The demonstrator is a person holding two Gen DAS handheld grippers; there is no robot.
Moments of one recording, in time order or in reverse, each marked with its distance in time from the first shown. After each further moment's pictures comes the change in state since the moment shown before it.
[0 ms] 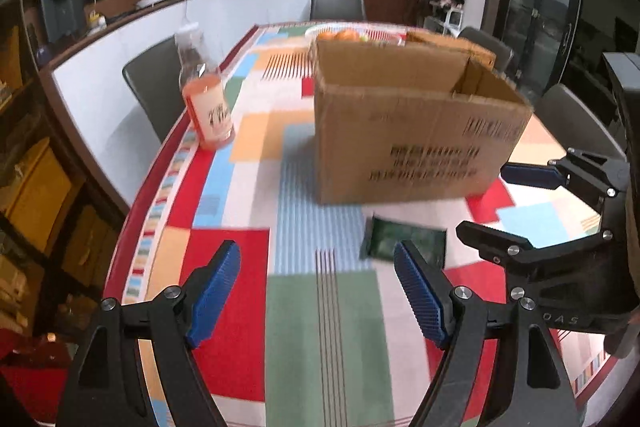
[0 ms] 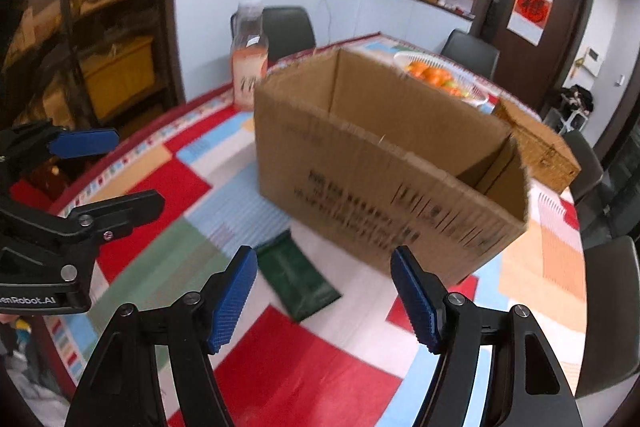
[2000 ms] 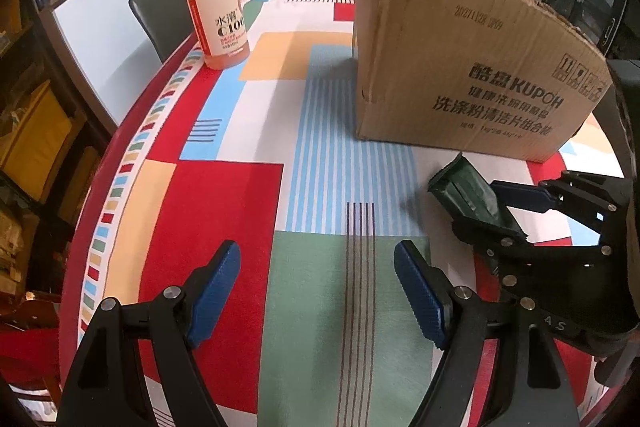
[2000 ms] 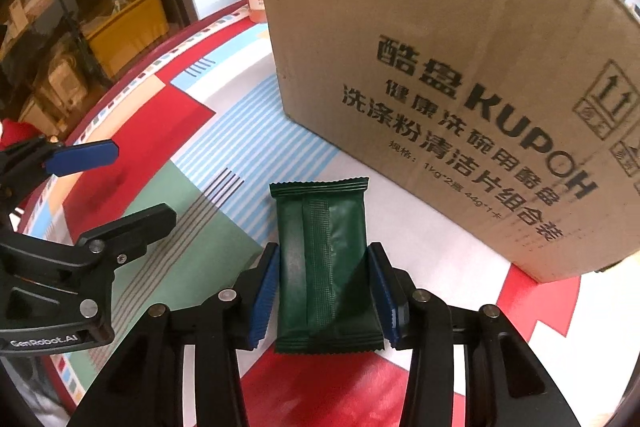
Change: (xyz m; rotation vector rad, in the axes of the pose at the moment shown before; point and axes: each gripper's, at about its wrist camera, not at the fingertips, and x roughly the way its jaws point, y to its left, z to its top) left arm 0.073 0.014 -0.025 -0.088 0.177 0.049; right arm 0.099 0.007 -0.014 0.062 0.190 0.150
